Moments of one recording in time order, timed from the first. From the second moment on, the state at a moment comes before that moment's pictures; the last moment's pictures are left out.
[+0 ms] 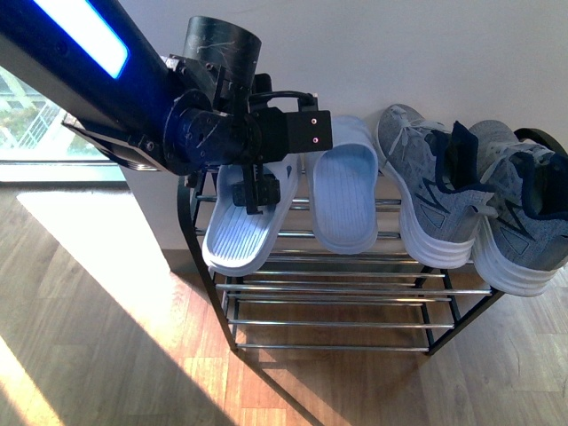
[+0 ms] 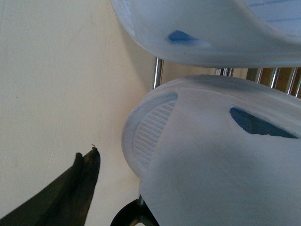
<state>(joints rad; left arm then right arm) -0.41 2.55 1.48 0.45 0.02 1.22 0.00 0.00 0.02 0.00 0.00 0.00</state>
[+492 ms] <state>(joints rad) -0.43 2.33 1.33 0.35 0.00 1.18 0.00 0.00 0.02 0.00 0.00 0.00</state>
